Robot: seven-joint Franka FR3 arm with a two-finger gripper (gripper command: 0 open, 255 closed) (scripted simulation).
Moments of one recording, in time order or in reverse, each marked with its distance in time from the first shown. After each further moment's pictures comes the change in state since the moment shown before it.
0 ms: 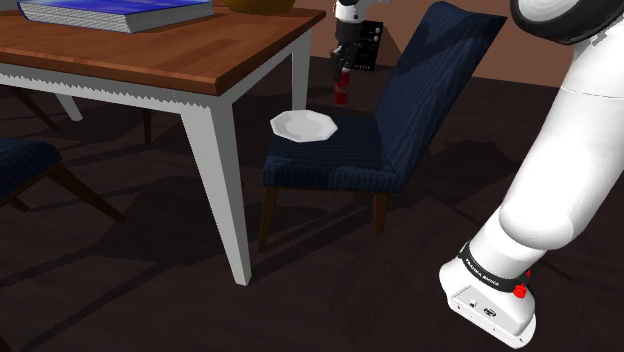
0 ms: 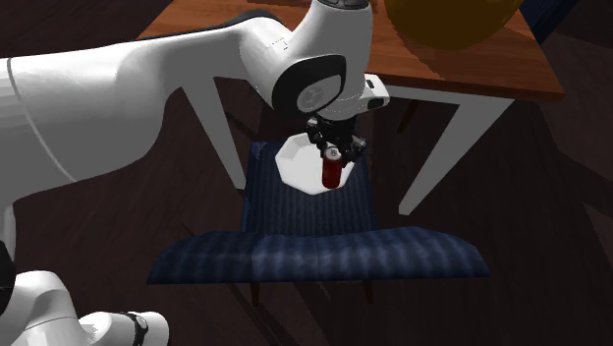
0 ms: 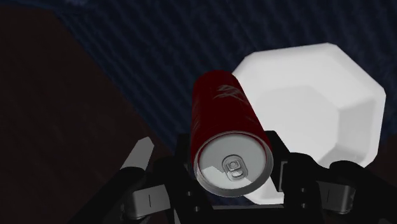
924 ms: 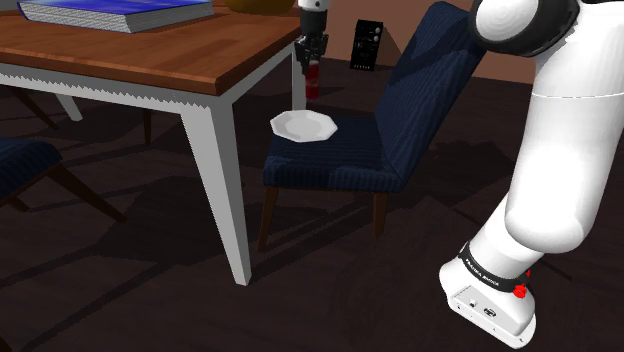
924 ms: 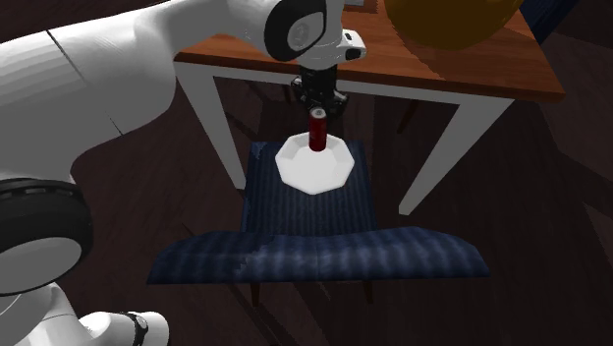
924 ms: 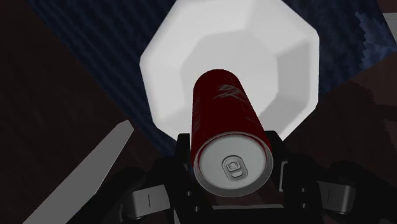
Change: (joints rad) arm 0.105 0.168 0.054 0.303 -0.021 -0.149 0.180
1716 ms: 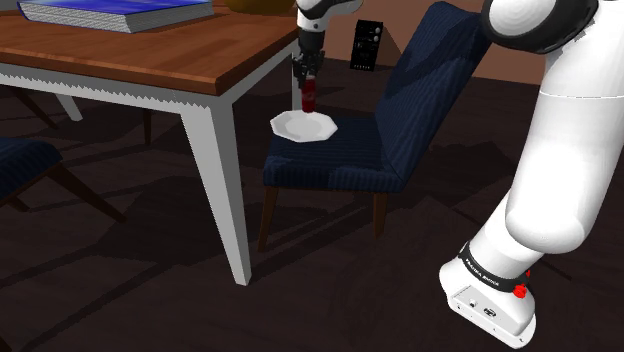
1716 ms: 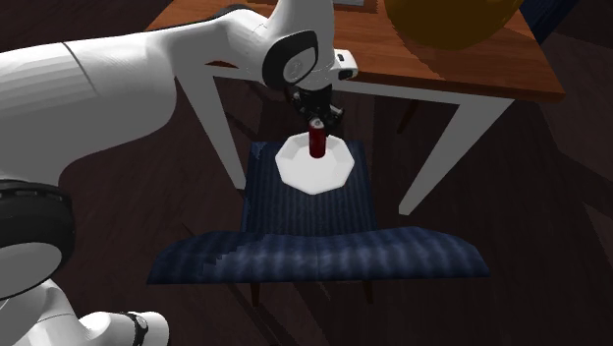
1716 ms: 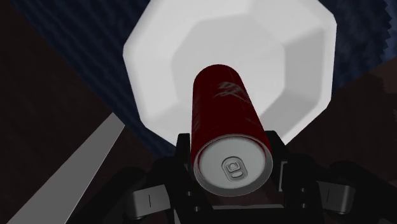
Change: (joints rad) arm 0.009 -0.049 0.001 -0.205 0.002 0.226 0.011
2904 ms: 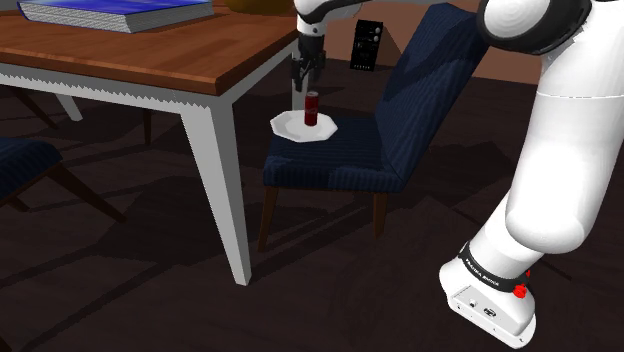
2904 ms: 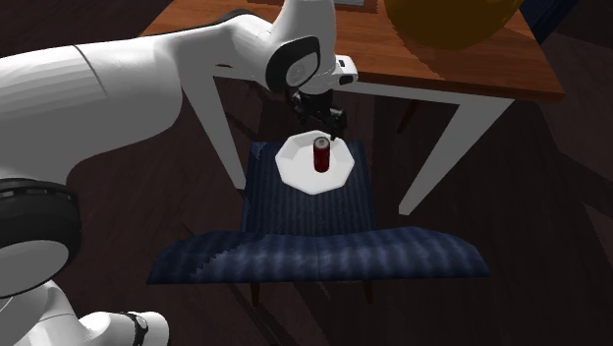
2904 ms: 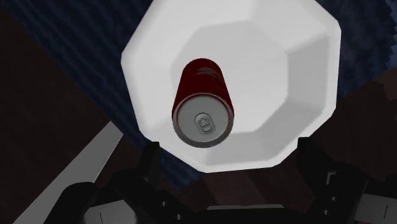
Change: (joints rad) arm 0.002 0.017 -0.005 0.001 0.001 -0.009 0.000
